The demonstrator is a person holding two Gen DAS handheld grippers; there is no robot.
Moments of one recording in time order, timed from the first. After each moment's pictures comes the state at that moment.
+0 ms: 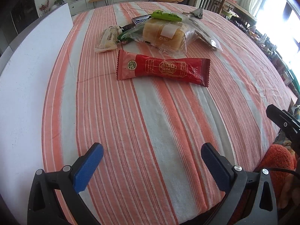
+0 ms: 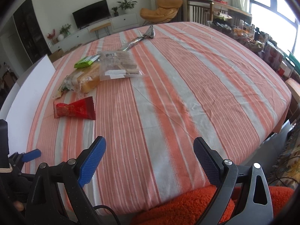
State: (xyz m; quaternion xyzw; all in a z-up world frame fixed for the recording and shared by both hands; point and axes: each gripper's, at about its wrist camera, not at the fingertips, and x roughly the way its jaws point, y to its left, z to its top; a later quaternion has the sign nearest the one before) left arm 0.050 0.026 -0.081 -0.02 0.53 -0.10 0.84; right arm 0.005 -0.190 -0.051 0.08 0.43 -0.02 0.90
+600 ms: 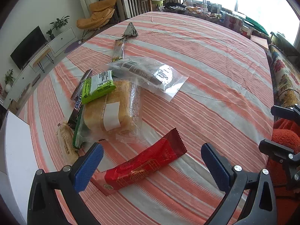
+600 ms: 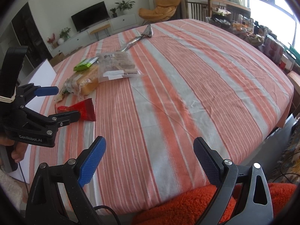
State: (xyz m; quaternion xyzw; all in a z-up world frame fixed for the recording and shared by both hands) left arm 0.142 -0.045 -0.050 0.19 0.46 -0.28 0.82; right arm 0.010 -0.201 -0.053 0.11 0.44 -0.02 0.89
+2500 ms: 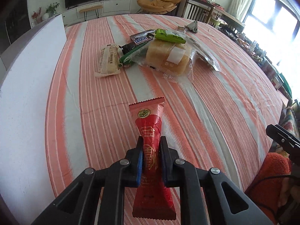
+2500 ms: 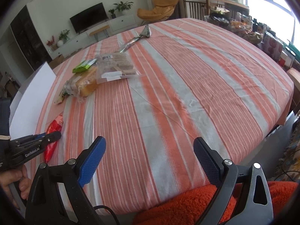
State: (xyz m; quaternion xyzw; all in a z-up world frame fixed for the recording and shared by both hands) left arm 0.074 0.056 -0.076 -0.03 0.50 -0.13 0.86; right arm 0.009 -0.204 -0.053 0.12 0.43 -0.02 0.89
